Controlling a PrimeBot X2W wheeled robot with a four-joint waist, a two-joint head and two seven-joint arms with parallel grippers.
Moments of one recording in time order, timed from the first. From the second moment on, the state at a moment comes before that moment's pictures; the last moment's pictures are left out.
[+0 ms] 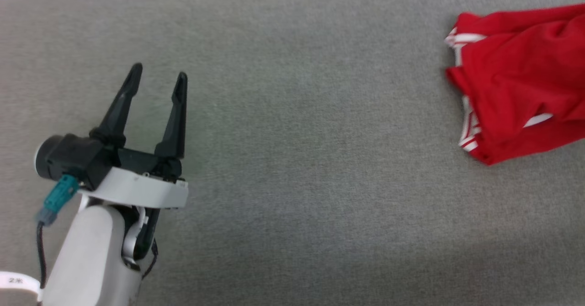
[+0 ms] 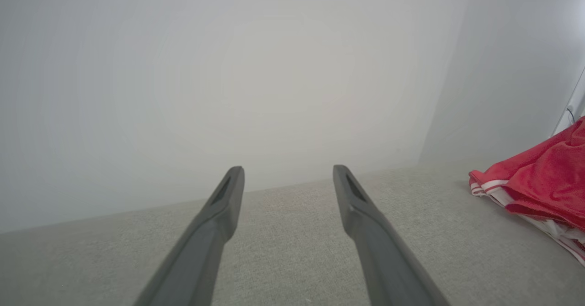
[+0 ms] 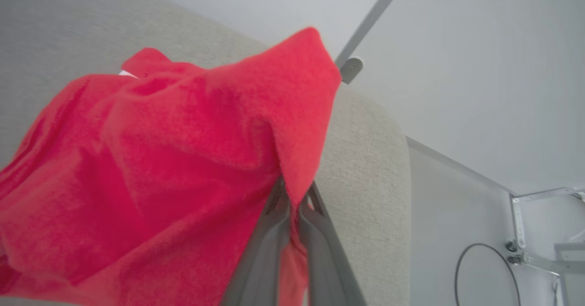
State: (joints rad) left arm -0.42 0.28 -0.12 0.10 -0.31 -0.13 -0.26; right arm -0.86 -0.94 0.61 0.38 0.71 0.13 0.30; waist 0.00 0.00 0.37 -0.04
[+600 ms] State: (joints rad) left arm -0.55 0.33 -0.19 0.09 -0.31 -0.13 -0.26; right arm -1.07 -1.00 0.71 0.66 0.52 0.13 0.10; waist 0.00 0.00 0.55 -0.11
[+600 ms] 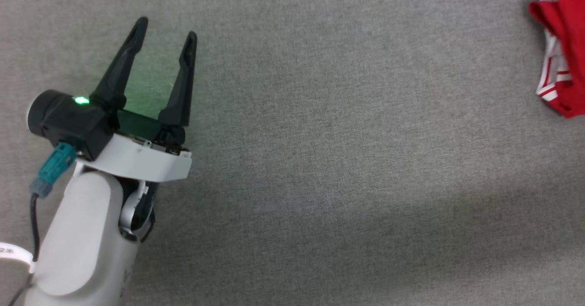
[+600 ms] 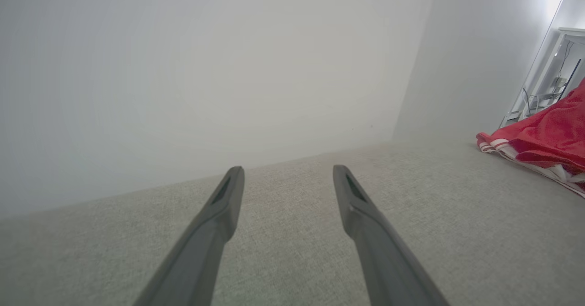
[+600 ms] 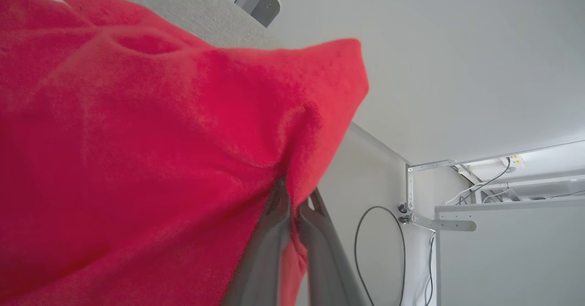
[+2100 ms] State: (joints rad) left arm -0.42 0.32 -0.10 0.11 -0.32 -0.13 -0.26; right arm -1.05 -0.61 0.43 1.06 0.43 0.13 -0.25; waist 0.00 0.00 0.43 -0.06
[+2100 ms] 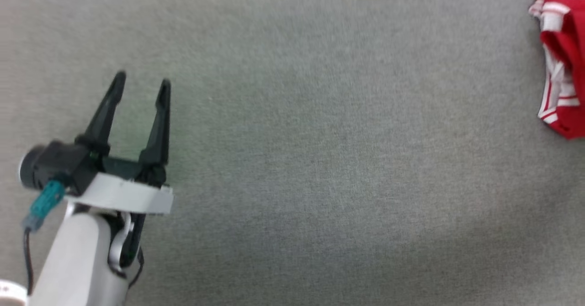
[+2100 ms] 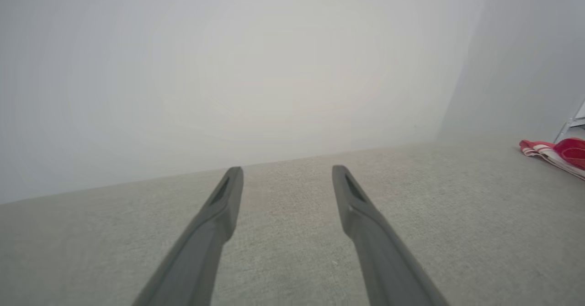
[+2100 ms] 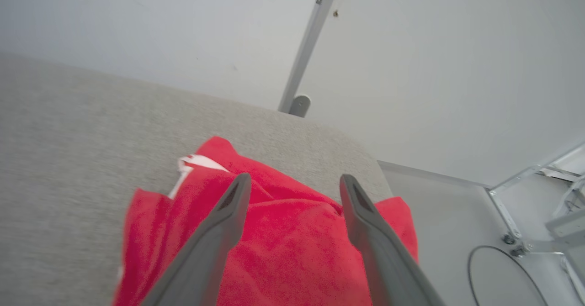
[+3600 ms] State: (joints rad) left arm 0.13 0.27 0.11 0.11 -0.34 -0.13 -0.26; right arm -0.04 -0.19 0.00 0.35 0.31 0.13 -0.26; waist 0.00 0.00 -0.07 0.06
